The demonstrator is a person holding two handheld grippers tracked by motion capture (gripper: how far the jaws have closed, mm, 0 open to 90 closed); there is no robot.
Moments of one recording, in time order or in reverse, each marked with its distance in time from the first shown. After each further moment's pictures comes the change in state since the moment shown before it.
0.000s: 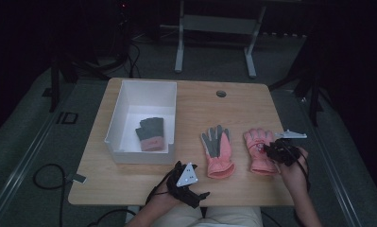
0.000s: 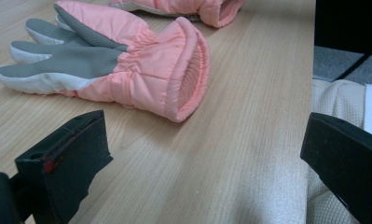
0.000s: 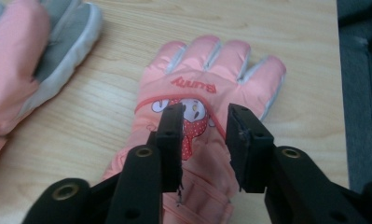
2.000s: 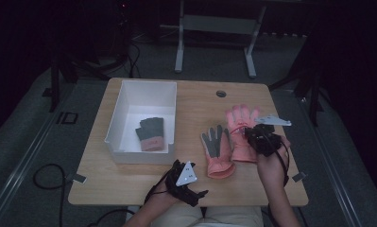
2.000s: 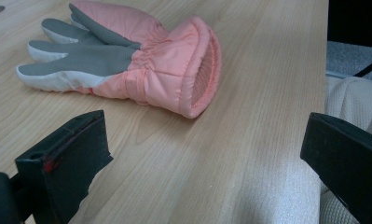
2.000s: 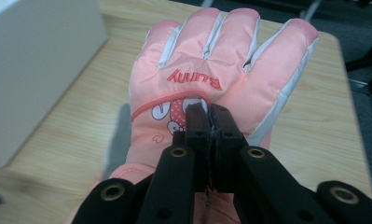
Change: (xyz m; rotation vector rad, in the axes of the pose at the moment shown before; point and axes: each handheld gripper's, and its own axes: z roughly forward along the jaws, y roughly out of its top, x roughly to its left) left arm 0.003 0.002 -0.004 0.014 0.033 0.010; right arm 0.106 0.078 -0.067 -0.132 0.000 0.032
